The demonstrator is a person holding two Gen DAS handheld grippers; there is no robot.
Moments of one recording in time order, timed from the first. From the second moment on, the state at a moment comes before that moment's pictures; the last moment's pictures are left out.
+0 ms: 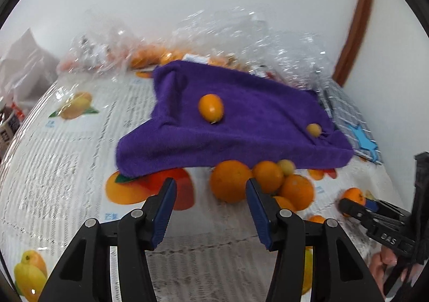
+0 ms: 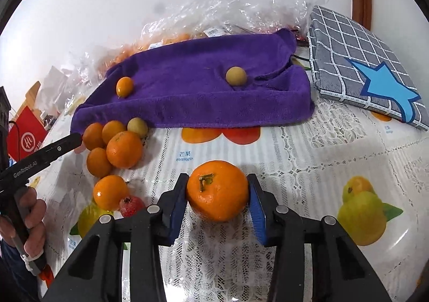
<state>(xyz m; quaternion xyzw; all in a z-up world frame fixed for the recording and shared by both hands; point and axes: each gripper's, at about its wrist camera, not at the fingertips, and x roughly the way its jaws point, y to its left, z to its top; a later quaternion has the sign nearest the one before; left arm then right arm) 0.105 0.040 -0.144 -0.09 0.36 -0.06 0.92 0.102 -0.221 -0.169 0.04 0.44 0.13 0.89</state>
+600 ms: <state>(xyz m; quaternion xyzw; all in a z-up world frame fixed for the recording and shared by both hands) 0.139 0.017 -0.158 -0.07 0.42 -0.06 0.90 0.103 -0.213 -0.168 0.00 0.45 0.12 0.88</state>
